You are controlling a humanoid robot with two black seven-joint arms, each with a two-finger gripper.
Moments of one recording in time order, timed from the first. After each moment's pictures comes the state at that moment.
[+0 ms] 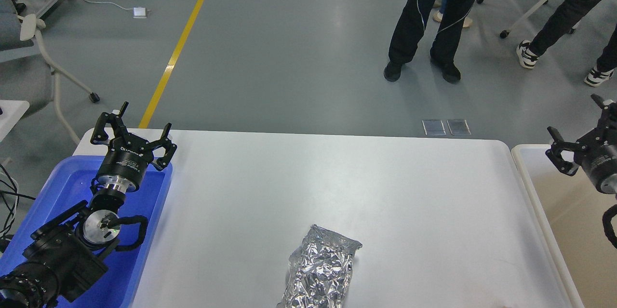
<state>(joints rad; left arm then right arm) -0.58 0.33 -0.75 -0.45 -0.16 -0.63 -0.53 0.38 -0.56 1.32 0.85 -0.42 0.24 0.13</state>
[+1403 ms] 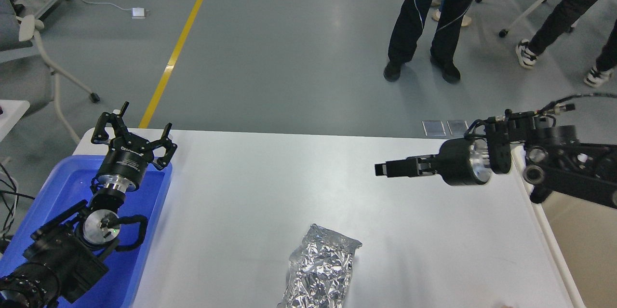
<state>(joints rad) -0.58 0.33 -0.75 -0.45 -0.16 -0.63 -0.53 1.28 -0.71 -0.15 1.40 -1.08 0.25 0.13</state>
